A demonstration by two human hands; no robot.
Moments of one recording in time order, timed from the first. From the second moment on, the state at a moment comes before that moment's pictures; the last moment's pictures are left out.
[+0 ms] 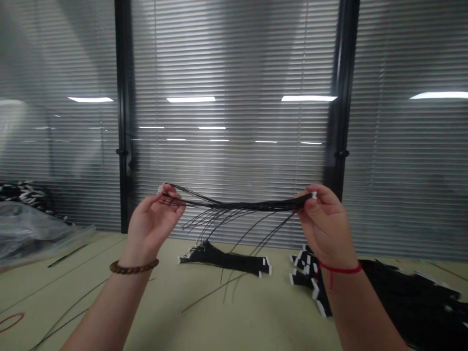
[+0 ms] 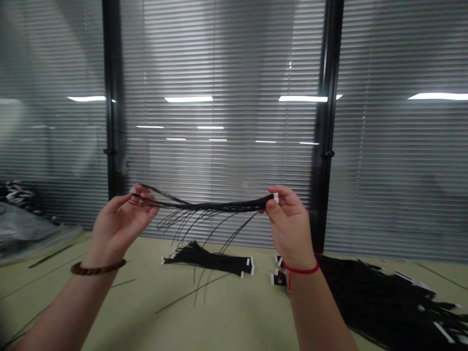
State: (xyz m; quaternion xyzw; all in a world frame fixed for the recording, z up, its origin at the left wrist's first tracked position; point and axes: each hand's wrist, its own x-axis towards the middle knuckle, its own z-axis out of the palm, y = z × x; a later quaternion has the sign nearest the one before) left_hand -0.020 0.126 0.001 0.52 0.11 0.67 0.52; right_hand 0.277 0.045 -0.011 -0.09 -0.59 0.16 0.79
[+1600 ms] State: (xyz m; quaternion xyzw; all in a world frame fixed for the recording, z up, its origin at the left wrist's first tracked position) left_hand 0.033 0.092 -0.033 0.85 0.09 0.37 0.36; right_hand 0.327 0.062 -0.019 -0.16 -0.34 0.07 0.93
